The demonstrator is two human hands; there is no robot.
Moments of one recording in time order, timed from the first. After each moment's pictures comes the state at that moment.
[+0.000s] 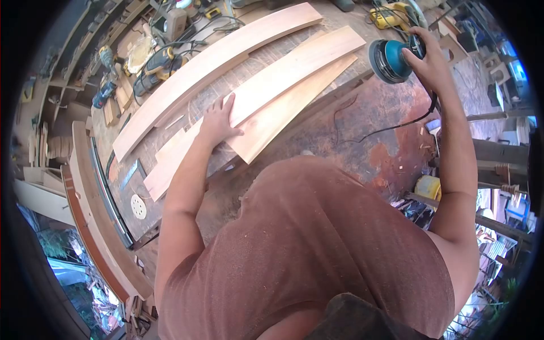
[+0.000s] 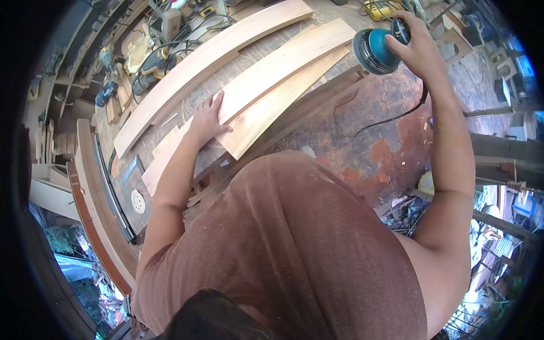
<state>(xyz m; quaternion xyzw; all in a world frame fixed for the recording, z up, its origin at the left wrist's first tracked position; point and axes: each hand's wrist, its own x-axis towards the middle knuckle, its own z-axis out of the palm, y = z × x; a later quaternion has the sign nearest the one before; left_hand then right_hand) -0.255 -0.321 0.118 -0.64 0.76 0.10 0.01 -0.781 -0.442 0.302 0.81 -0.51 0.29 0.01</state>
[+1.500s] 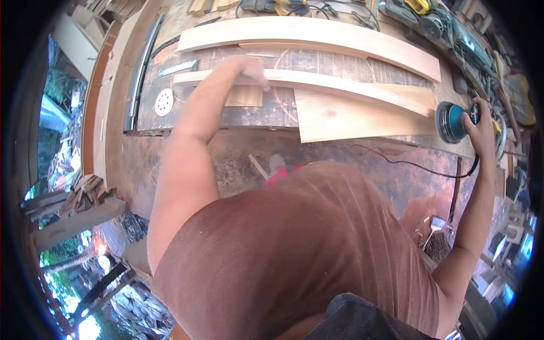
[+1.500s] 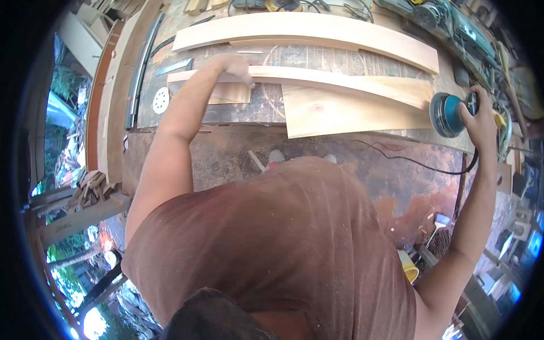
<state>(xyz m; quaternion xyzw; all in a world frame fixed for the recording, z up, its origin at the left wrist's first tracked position) -0.095 -0.300 0.150 -0.68 0.62 0.36 0.12 -0.697 -0.561 0.279 0.90 -0.41 0.14 -0.03</state>
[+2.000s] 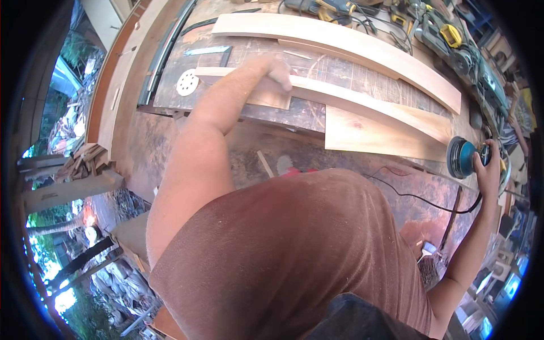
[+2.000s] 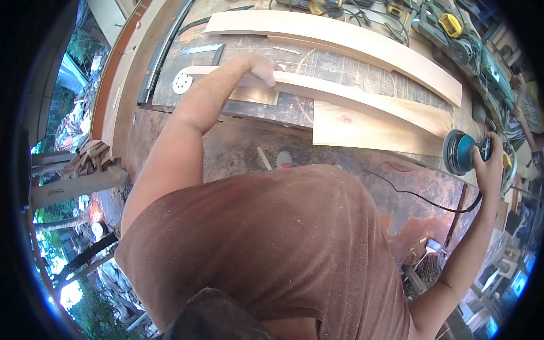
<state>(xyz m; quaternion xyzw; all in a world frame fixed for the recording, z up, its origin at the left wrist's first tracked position) -0.064 -0.264 0.120 -0.71 0.57 0.39 0.12 -0.686 -0.529 0.284 0.90 -0.41 0.16 -0.05</state>
